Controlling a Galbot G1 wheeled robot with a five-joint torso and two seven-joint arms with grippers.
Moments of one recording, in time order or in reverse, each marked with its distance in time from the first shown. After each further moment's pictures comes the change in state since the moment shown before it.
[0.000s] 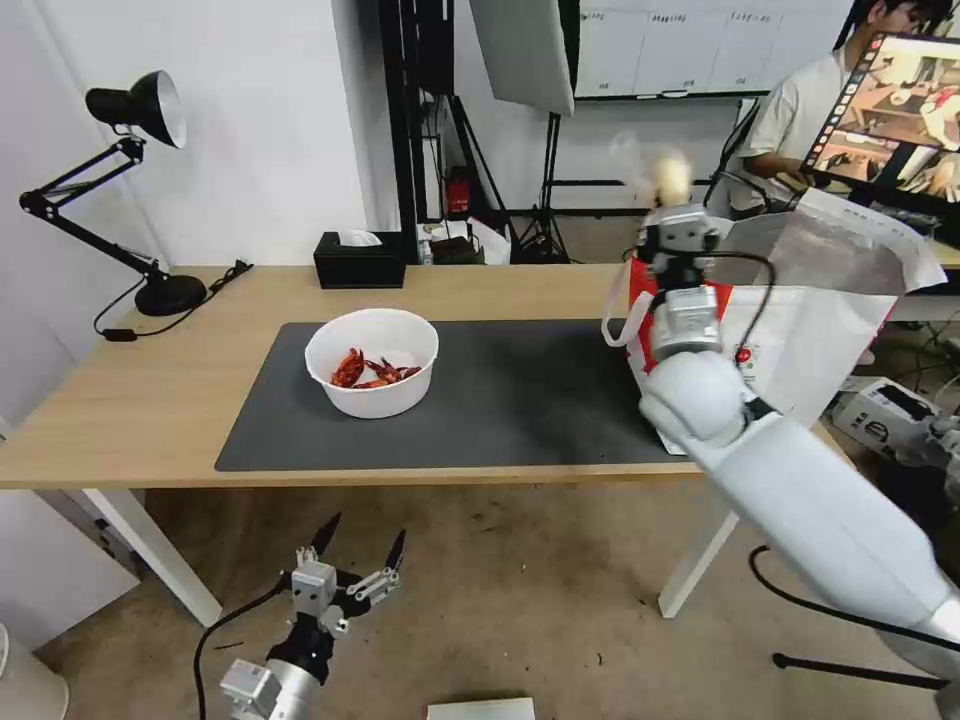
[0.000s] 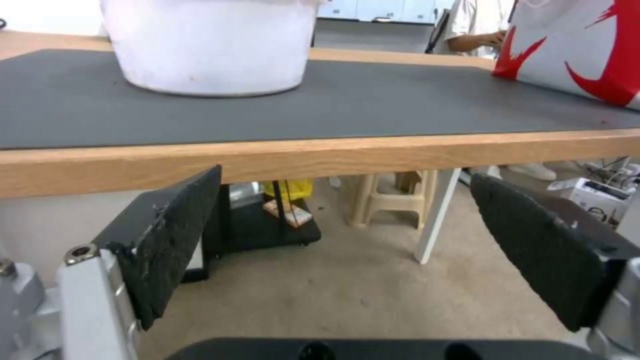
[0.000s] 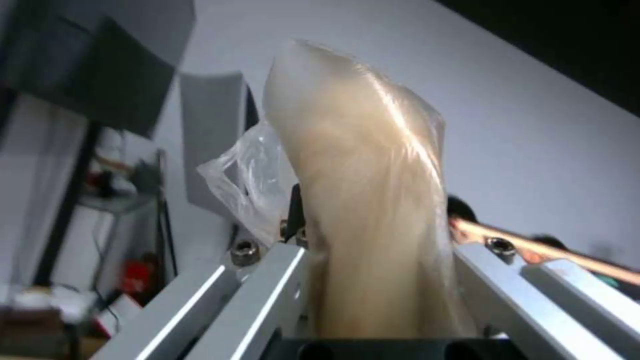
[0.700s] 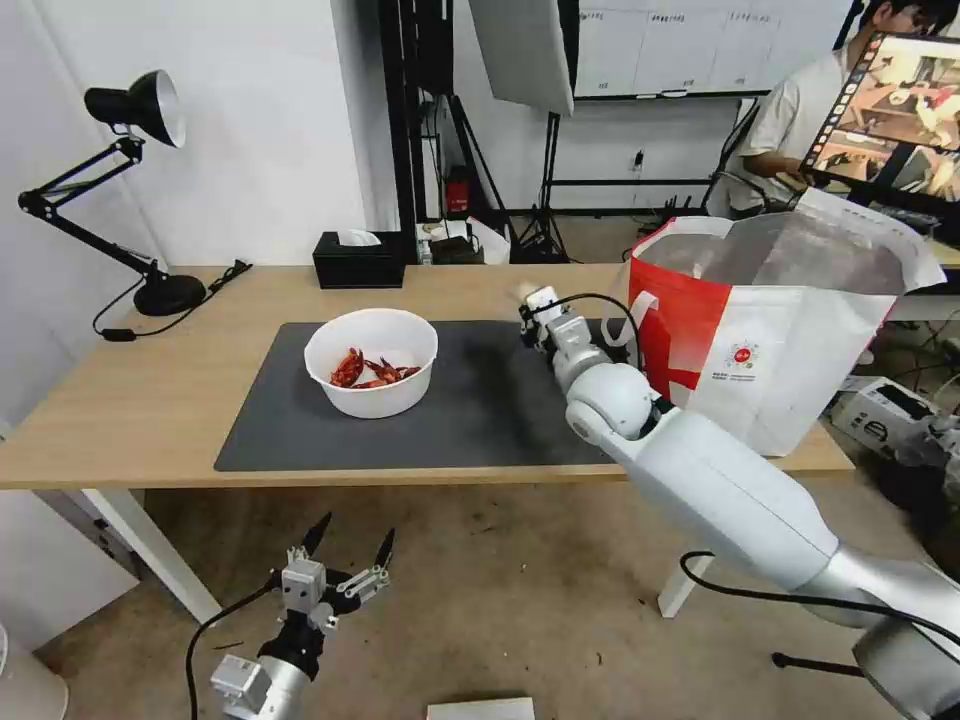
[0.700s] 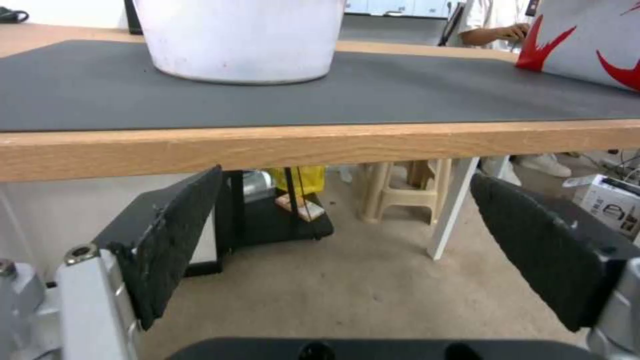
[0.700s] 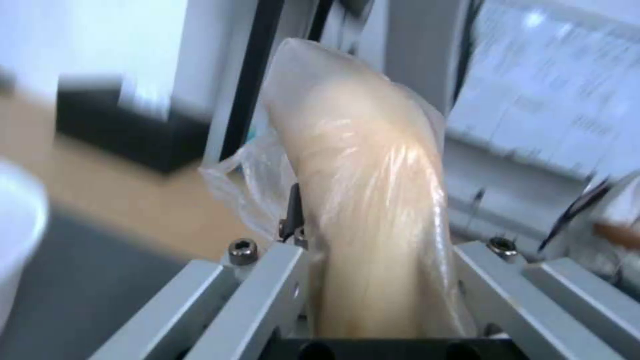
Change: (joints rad) left arm -0.006 0.028 -0.034 0.031 -0.040 -0.010 0.002; right arm 0.121 0.201 -0.233 -0.159 0.140 -0.090 -0.265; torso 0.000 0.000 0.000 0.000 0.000
